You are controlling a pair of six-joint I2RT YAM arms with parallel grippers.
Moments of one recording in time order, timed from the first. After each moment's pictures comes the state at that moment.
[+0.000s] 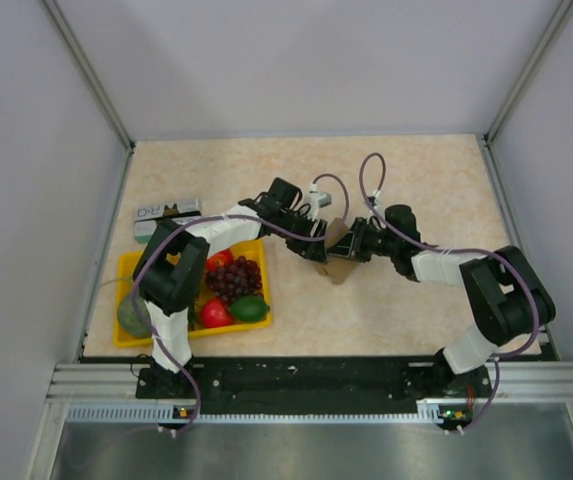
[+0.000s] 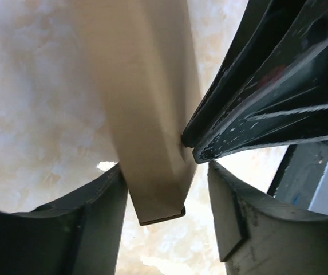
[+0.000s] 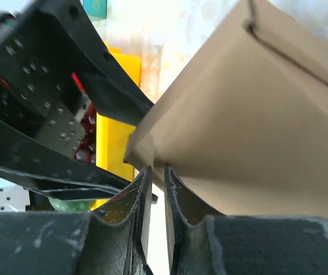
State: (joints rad) left arm -0.60 1.91 1.31 -0.32 0.68 -0.09; right arm 0.38 1.57 0.62 0.43 -0.63 0.80
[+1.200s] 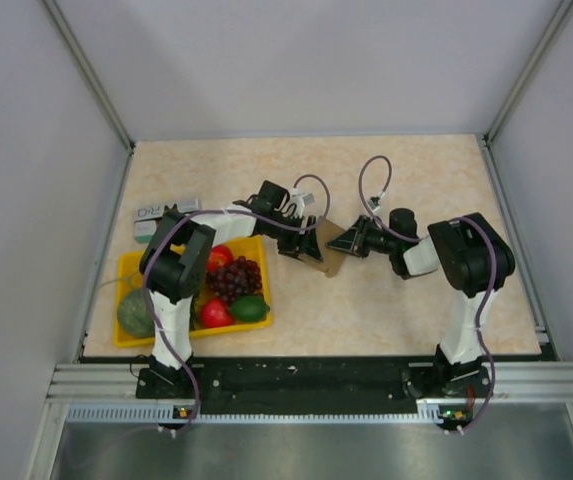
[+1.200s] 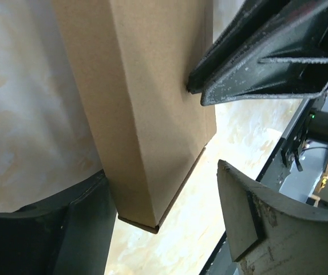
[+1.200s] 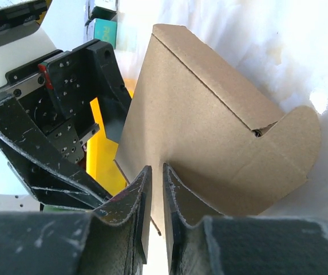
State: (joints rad) left arm -0.50 2.02 1.28 -0.26 0.74 -0.30; right arm 0.29 1.95 0.66 0.92 -0.77 0.93
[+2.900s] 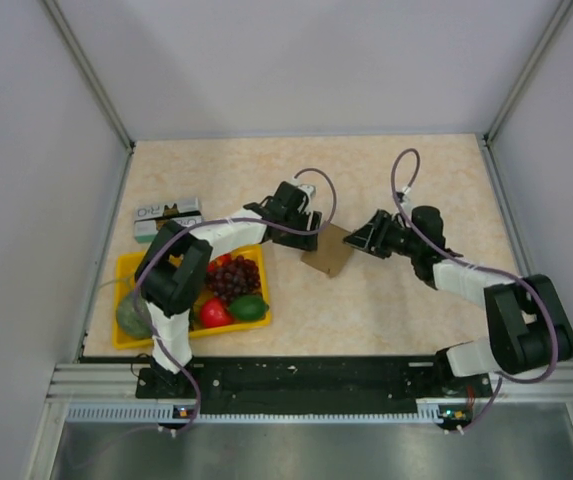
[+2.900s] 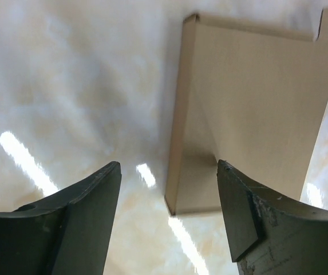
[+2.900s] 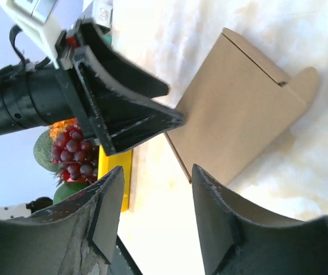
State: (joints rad) left arm -0.64 1.96 1.34 -0.30 0.11 -0.33; right arm 0.26 1.47 0.58 0.43 -0.62 0.77
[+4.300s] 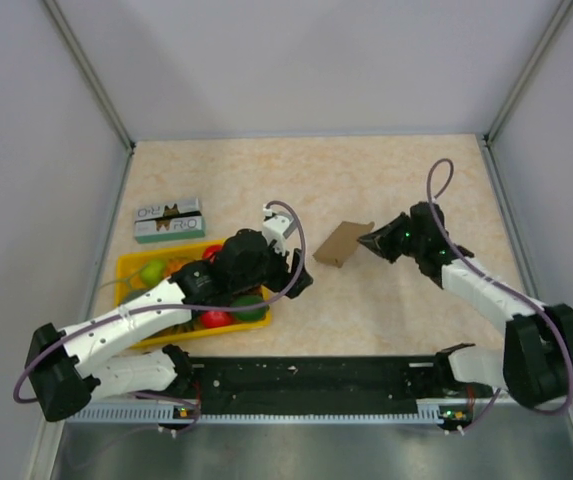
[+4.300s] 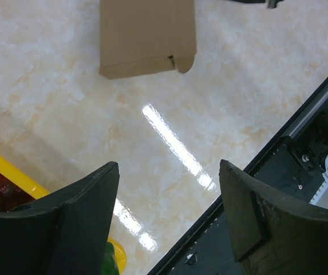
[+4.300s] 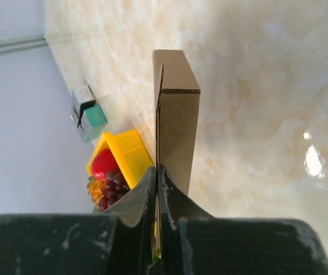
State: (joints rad) left arm -0.91 1.08 0.85 -0.29 0.03 -0.38; right arm 0.28 1.32 0.58 0.13 -0.32 1.23
